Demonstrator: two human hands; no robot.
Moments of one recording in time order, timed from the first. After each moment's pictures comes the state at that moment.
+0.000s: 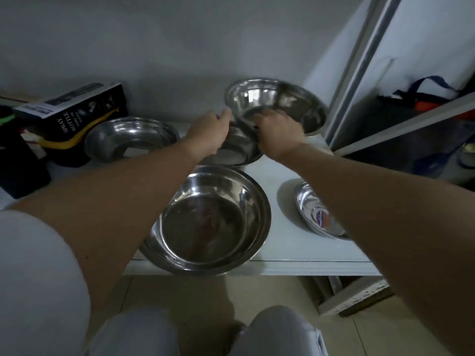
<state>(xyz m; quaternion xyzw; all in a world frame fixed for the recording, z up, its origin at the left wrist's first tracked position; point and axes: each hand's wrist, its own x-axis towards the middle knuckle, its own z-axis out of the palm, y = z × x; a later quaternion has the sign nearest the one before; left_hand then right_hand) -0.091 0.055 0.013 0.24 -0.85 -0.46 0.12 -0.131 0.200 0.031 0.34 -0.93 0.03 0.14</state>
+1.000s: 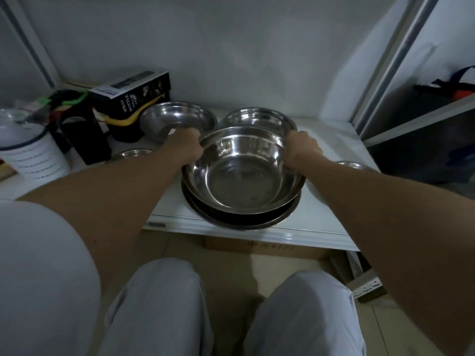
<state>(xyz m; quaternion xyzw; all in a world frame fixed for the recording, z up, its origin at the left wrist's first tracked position) 0.022 -0.024 -0.024 0.27 -0.95 -0.16 0.06 -0.074 0.193 -0.008 0.18 -0.98 0.12 -0.01</state>
